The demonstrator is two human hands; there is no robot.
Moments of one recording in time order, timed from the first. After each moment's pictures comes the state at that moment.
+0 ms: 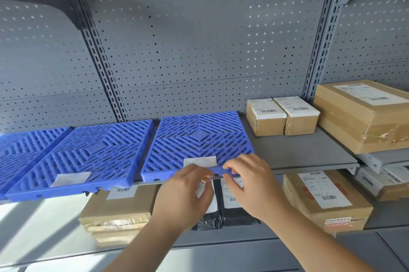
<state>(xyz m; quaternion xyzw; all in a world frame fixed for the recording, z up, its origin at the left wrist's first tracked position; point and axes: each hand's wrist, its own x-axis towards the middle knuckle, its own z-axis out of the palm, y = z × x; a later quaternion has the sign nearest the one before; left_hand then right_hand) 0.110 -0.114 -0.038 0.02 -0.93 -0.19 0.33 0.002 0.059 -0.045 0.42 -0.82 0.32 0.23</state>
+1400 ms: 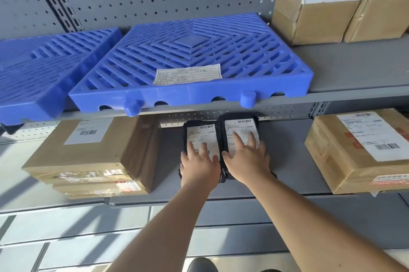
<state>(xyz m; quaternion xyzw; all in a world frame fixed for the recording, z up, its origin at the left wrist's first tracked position) -0.005 -0.123 -0.300 0.33 -0.91 -0.24 -0.03 -0.078 -0.013 -0.299 0.15 -0.97 0.14 -0.13</state>
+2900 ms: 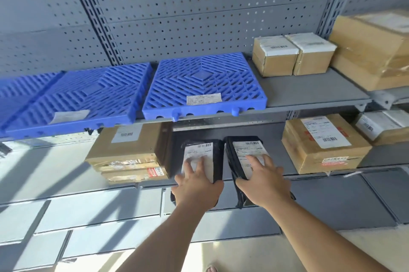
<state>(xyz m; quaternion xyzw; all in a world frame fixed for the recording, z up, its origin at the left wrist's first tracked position) 0.145 -0.074 -0.167 0.33 -0.92 -0.18 -0.09 0.070 0.083 -0.163 0.11 -0.97 0.14 -0.15</state>
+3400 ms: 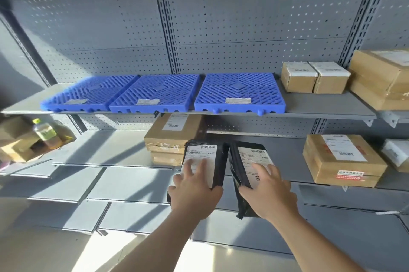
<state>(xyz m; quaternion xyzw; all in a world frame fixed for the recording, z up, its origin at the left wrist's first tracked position) 0.307 -0.049 -0.087 0.36 -0.91 -0.18 0.03 0.205 0.105 -0.086 0.18 -0.95 0.22 -0.14</state>
